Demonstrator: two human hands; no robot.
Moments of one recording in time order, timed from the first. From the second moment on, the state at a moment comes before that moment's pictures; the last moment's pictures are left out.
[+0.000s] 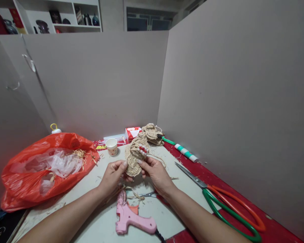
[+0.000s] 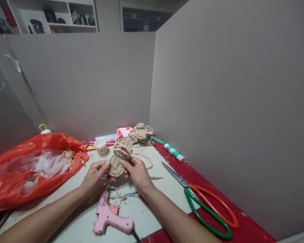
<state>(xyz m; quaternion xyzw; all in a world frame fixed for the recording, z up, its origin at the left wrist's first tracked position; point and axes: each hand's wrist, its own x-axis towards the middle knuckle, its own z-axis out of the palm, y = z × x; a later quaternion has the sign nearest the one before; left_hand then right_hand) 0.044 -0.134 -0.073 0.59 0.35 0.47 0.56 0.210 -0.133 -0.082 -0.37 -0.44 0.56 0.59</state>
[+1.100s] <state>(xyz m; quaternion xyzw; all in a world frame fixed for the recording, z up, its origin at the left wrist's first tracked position) 0.047 -0.142 -0.065 0.61 0.36 0.48 0.52 0.209 -0.139 -0.076 -0.36 -0.48 0.55 0.59</state>
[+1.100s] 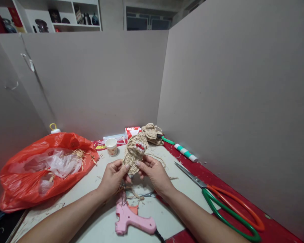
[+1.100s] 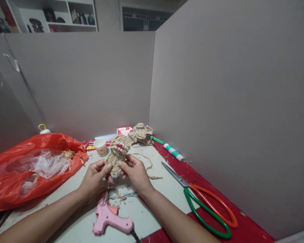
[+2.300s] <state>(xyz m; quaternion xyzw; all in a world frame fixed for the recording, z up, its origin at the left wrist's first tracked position) 0.028 -0.111 -0.083 0.61 0.42 0.52 0.43 0.219 -0.127 -0.088 -0.43 -0.44 0.47 0.63</state>
